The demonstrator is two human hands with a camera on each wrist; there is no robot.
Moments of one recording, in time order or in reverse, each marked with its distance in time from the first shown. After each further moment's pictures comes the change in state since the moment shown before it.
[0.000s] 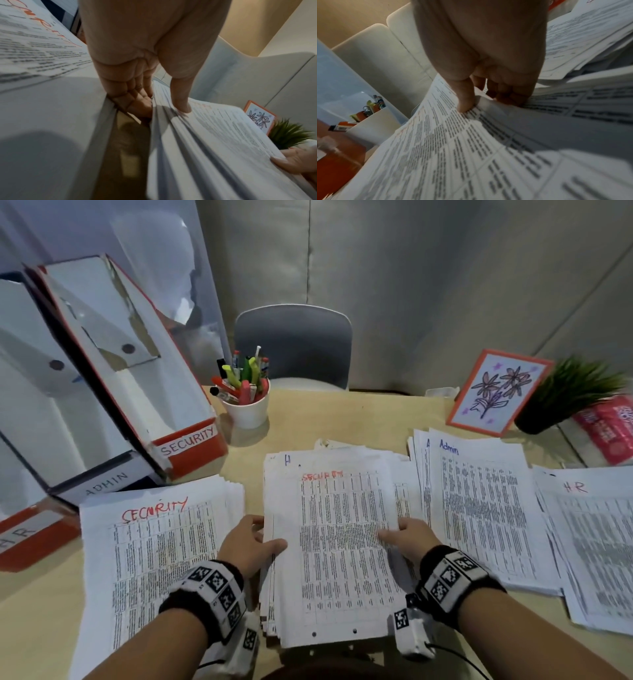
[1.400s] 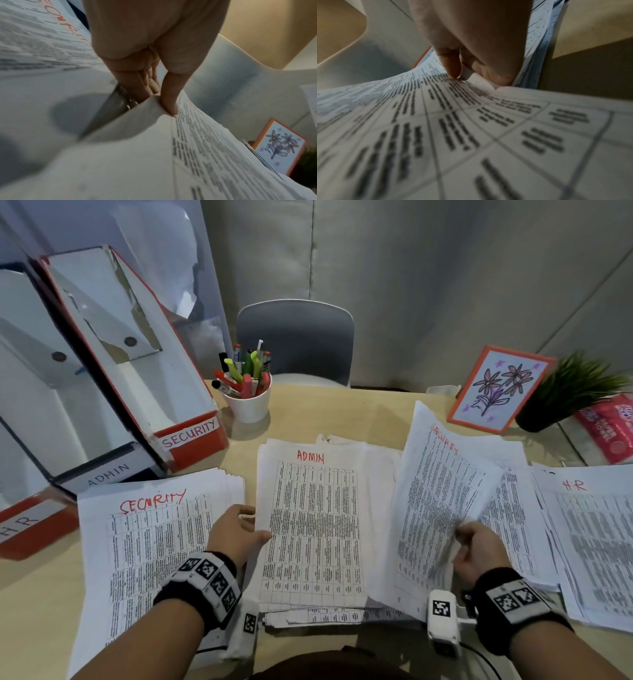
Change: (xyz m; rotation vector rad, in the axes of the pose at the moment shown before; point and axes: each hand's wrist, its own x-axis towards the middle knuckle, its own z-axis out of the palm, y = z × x) left_hand 0.008 -0.011 -0.008 -0.020 0.164 -0.001; right_hand -0.013 0.033 -0.060 1.149 0.289 0.202
